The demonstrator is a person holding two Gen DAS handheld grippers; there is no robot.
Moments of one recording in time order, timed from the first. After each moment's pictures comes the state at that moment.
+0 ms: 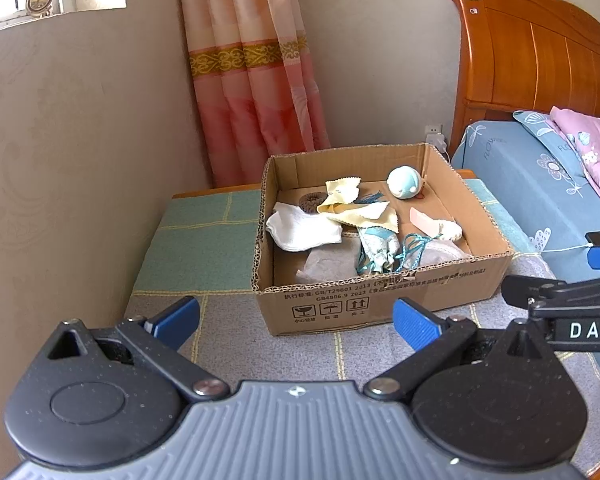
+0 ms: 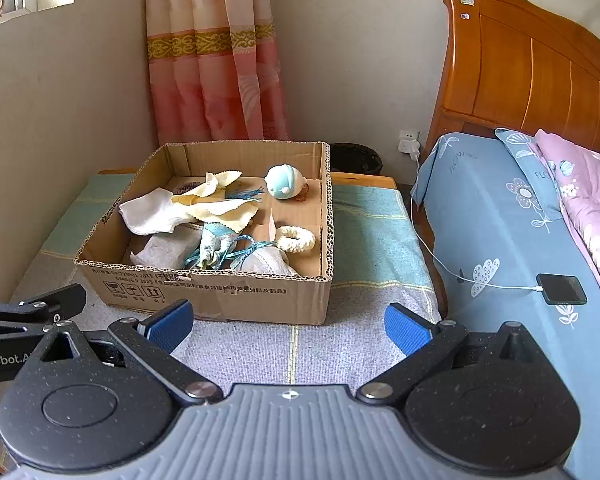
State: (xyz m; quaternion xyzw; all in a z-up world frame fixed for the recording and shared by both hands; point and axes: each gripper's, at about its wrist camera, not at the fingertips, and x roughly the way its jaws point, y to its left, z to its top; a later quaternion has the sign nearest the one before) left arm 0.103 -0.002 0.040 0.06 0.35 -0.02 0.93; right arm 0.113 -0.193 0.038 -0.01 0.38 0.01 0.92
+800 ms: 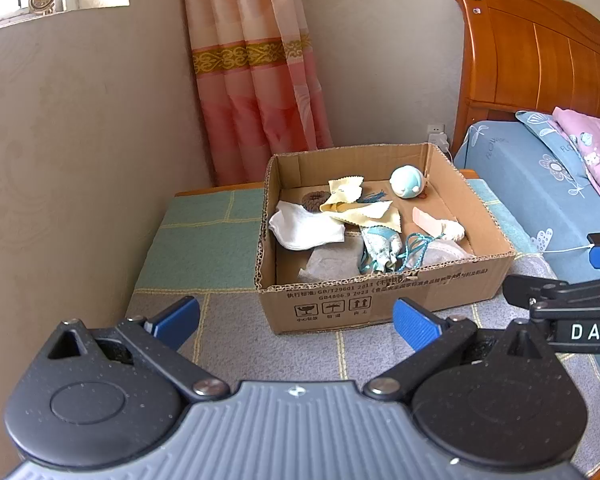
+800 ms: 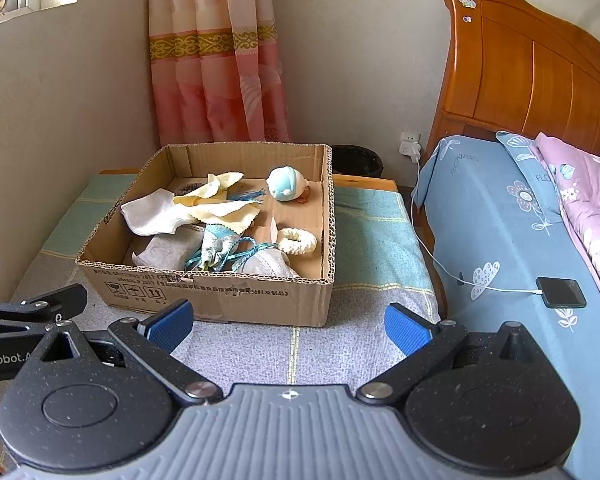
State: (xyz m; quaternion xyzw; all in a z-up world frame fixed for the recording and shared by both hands) left arm 0.102 -0.001 0.041 0.06 0.36 -0.02 0.93; right arm 0.113 -0.193 0.040 -0.01 0.38 0.01 0.93
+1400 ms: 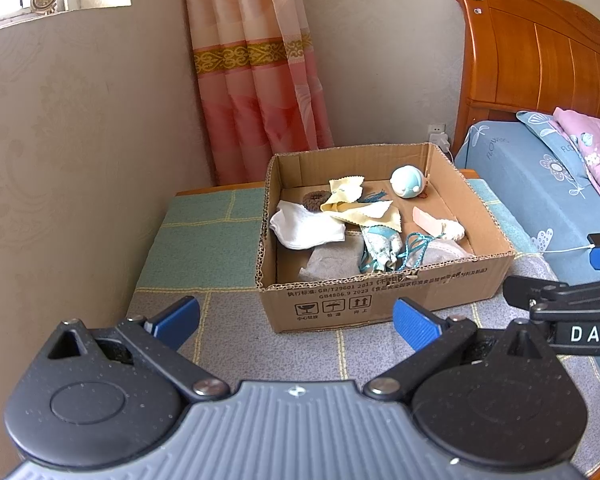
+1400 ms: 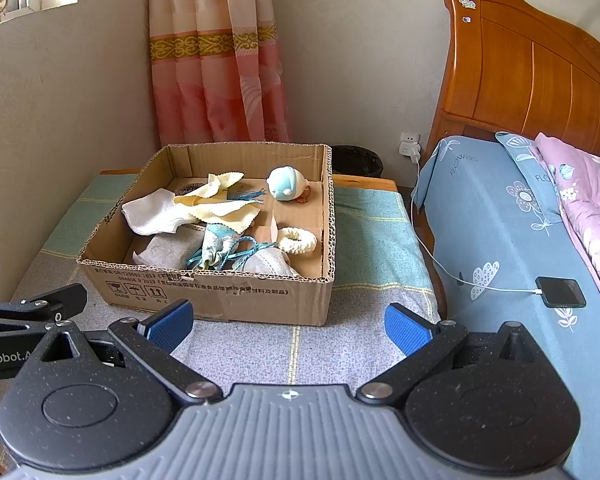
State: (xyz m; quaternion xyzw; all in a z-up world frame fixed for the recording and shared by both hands) left arm 0.101 -0.001 0.042 0.06 0.36 -0.02 0.93; right arm 0.112 -0.193 0.040 -0.01 0.38 0.01 0.93
